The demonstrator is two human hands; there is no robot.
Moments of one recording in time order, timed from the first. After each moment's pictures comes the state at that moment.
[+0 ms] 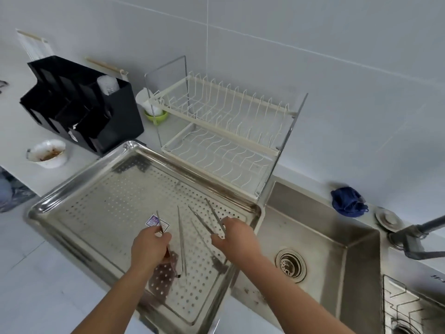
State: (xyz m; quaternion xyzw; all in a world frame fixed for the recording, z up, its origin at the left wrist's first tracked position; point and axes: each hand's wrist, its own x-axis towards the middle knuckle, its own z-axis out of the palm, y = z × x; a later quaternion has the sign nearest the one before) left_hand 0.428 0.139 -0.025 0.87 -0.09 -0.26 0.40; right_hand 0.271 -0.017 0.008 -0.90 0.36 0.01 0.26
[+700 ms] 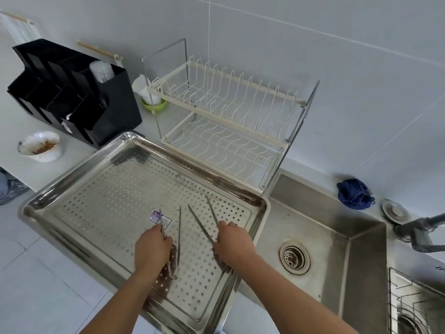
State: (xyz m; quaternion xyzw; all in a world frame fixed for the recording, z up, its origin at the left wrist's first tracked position) left_hand 0.435 0.141 -0.048 0.94 -0.23 -0.17 0.17; right_hand 0.289 -0.007 -0.040 -0.91 0.35 0.10 0.22
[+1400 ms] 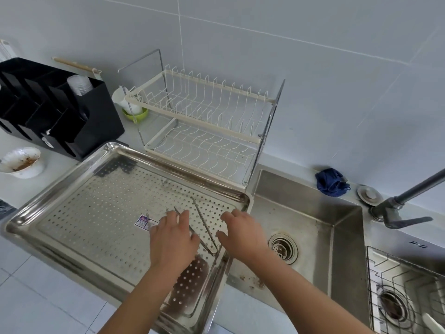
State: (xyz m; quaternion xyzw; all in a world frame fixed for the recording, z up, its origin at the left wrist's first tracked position) left_hand 0.373 0.105 0.002 0.90 -0.43 -0.04 0.06; right_hand 0.238 -0.020 0.008 -0.92 0.34 -0.03 0.16
